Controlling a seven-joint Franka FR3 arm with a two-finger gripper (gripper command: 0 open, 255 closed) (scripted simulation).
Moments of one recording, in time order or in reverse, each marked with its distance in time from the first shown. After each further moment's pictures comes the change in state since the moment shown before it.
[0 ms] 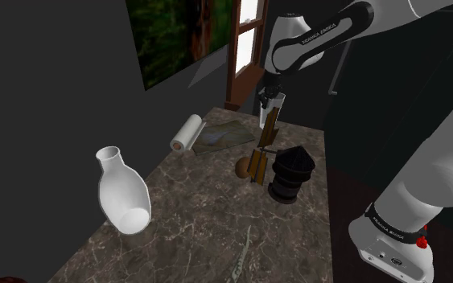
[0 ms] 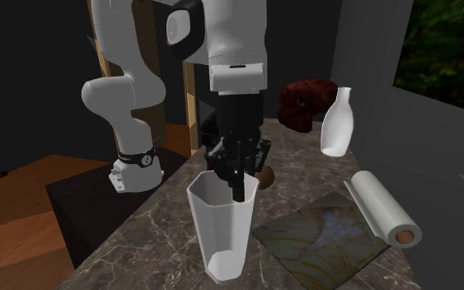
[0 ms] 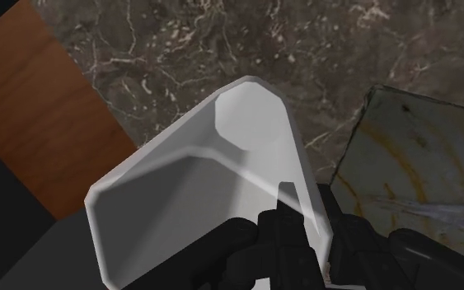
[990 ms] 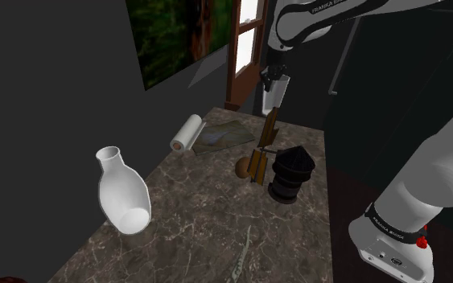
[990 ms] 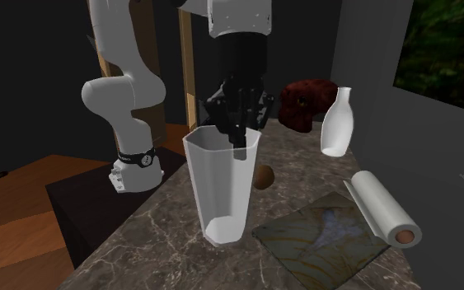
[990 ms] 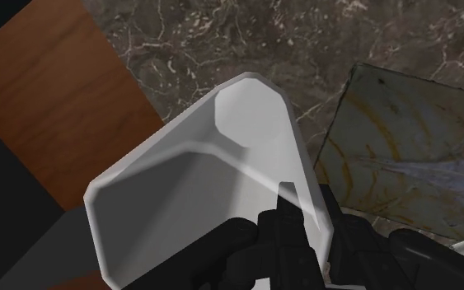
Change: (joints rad) arm 0.004 -0.076 0.003 0.124 0.015 -0.200 -0.020
